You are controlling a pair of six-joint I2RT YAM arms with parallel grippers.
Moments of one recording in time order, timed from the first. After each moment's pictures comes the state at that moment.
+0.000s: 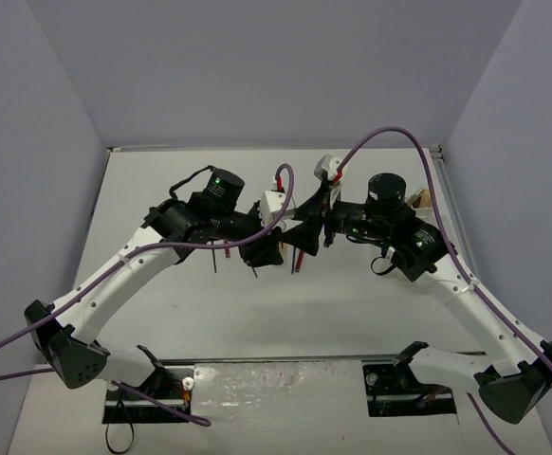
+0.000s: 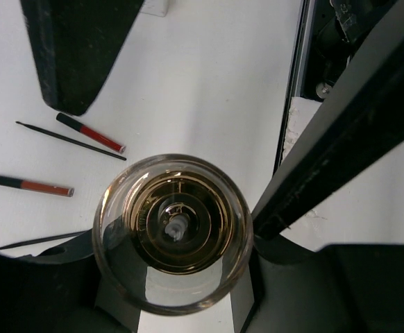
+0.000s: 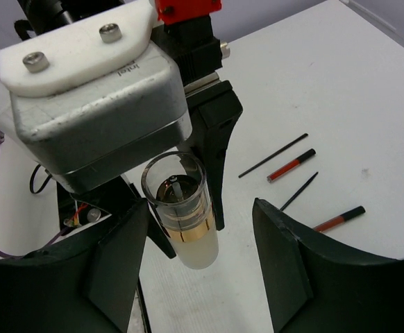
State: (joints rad) left arm -0.74 1.37 1.49 -0.83 0.61 0.28; right arm 0.61 1.12 1.17 -0.25 -0.65 0.08
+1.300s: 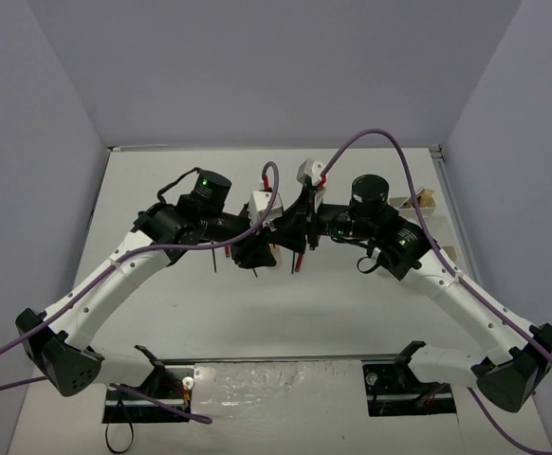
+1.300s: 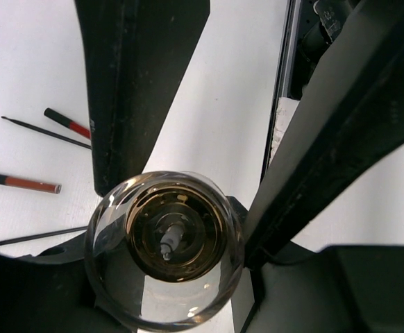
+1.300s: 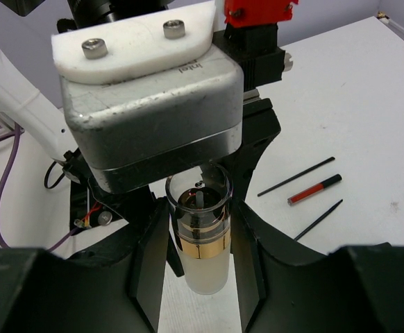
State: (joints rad) left arm -0.69 1.32 1.42 -0.80 0.69 0.27; right arm 0.69 1.18 1.15 -0.14 -0.68 0.09
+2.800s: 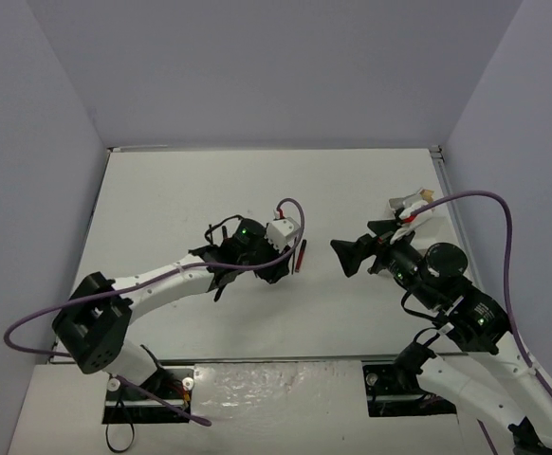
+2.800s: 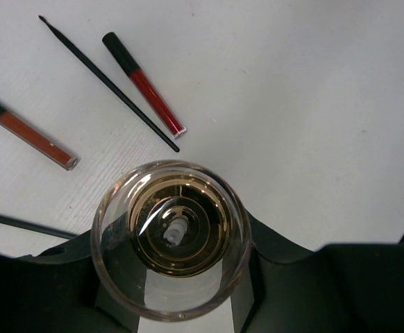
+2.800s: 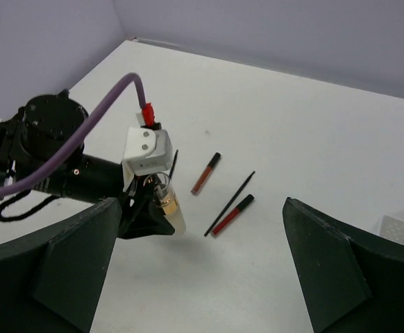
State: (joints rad) left arm -0.80 1.48 0.93 -0.09 0.21 -0.03; right arm 0.70 0.63 0.90 -0.38 0.10 0.18
